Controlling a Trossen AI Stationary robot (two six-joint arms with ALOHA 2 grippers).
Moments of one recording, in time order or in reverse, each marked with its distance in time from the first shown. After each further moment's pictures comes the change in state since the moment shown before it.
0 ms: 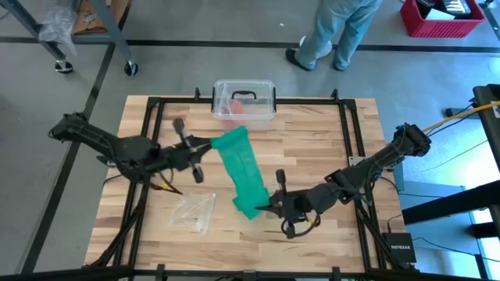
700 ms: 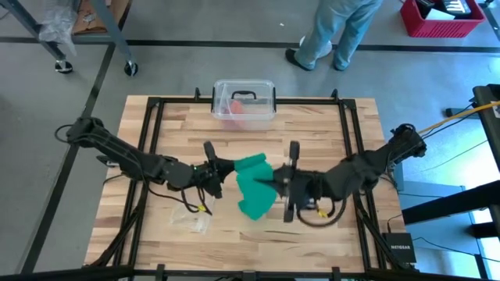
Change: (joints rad) left arm -0.007 0.274 0.001 -0.050 -0.030 0.056; right arm -0.024 0.080 0.538 -0.331 0.235 -0.221
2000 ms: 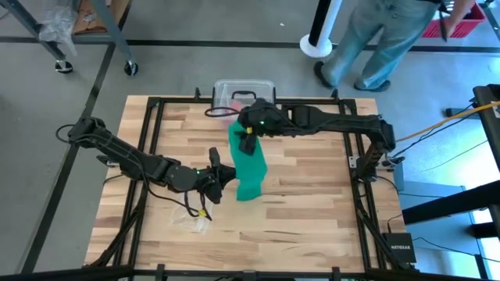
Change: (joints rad) left arm -0.020 0.019 -0.001 -0.068 0.094 -0.021; right arm -0.610 0.226 0.061 -0.393 -0.396 0.589
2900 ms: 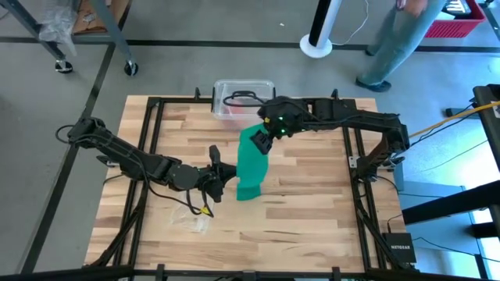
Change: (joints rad) left arm 0.021 0.000 0.000 -0.015 -0.003 -0.057; right arm 0.001 -0.132 0.001 -0.243 -0.155 0.417
